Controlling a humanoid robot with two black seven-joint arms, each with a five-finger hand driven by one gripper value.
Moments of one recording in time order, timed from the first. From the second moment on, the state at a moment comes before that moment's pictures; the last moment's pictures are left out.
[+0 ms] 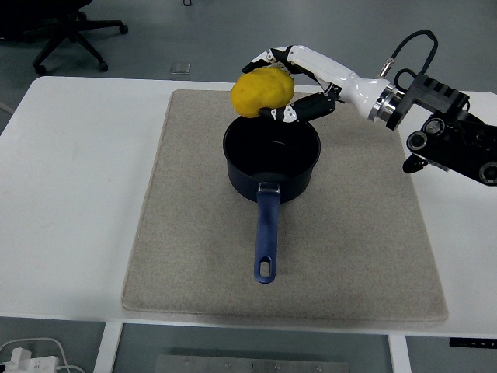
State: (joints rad) left arm 0.02 0.00 0.01 -0.15 0.05 0.06 -0.01; right arm 1.25 -0.33 0.05 1.01 -0.84 -0.07 0.51
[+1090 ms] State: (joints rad) left arm 0.02 0.00 0.01 -0.15 0.05 0.06 -0.01; right arm 1.23 -0.19 -0.12 0.76 -0.85 -0.07 0.57
